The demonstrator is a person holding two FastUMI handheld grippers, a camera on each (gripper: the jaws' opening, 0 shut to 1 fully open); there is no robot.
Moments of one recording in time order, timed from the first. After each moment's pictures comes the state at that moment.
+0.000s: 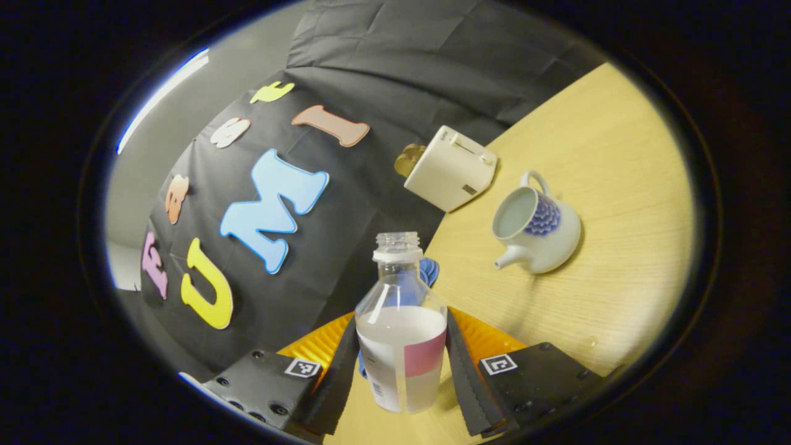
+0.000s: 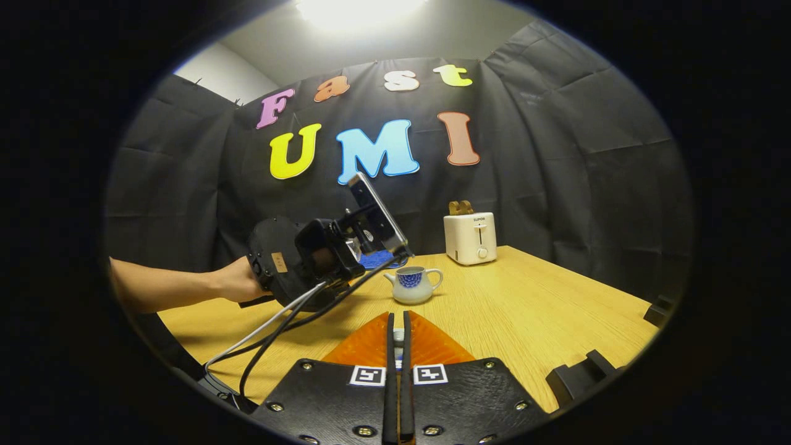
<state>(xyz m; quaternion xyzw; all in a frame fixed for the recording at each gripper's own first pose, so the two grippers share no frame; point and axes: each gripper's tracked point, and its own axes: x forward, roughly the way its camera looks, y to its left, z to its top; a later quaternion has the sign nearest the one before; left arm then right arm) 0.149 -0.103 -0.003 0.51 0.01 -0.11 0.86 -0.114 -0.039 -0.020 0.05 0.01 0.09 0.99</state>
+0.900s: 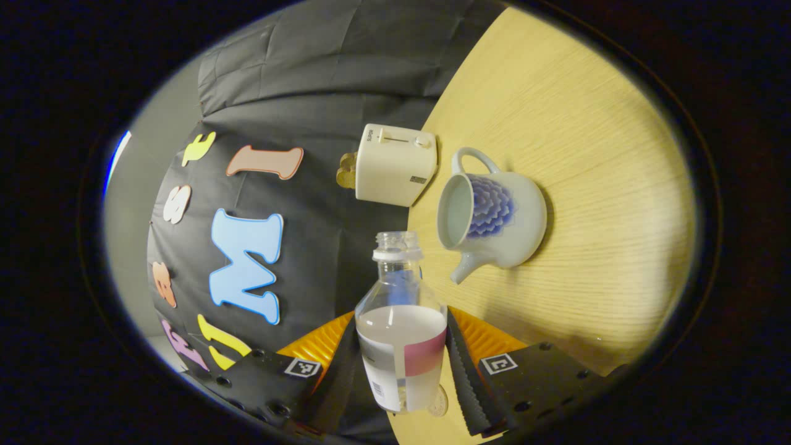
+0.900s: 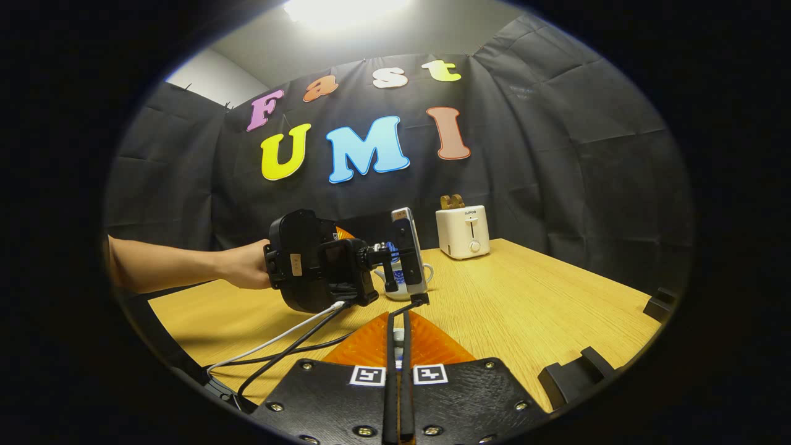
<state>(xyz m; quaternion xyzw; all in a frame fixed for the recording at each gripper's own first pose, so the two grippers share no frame) 0.153 -0.139 -0.017 0.65 0.02 -0.14 0.75 -0.113 -0.053 -0.026 0.06 0.02 0.08 0.99</state>
